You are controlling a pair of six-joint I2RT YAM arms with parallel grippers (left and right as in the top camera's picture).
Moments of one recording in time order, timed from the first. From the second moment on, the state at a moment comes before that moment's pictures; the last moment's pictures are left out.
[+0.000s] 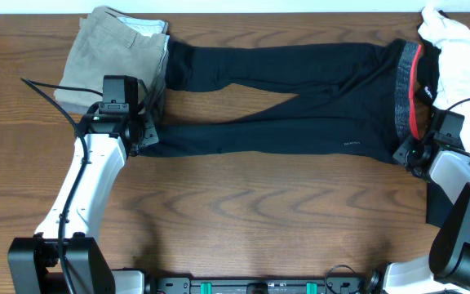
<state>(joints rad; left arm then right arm) -0.02 1.52 1.07 -0.73 -0.11 -0.30 -0.36 1.68 0.80 -0.29 0.06 0.34</state>
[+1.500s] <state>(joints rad) -0.02 1.08 1.08 -1.02 -0.11 -0.27 -0.69 1.26 1.14 -1.13 -0.12 0.23</state>
